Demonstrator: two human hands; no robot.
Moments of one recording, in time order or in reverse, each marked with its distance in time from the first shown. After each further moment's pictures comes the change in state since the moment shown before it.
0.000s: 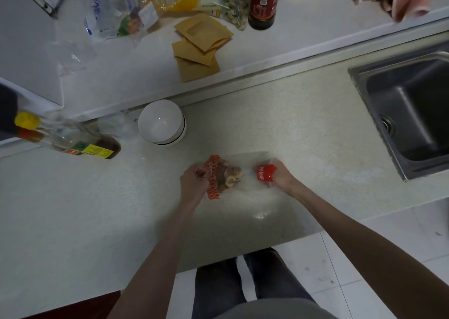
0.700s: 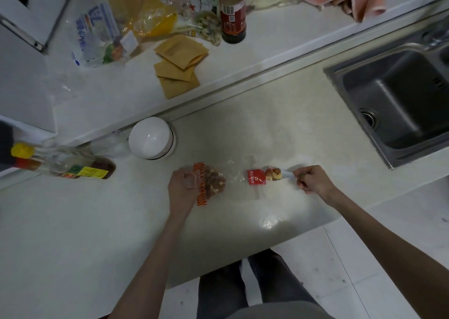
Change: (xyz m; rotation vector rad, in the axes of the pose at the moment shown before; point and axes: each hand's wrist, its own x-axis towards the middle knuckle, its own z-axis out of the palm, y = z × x) left_hand -0.014 0.017 -0.017 0.058 0.138 0.263; right_hand -0.016 0.082 -0.082 0.174 0.258 0.183
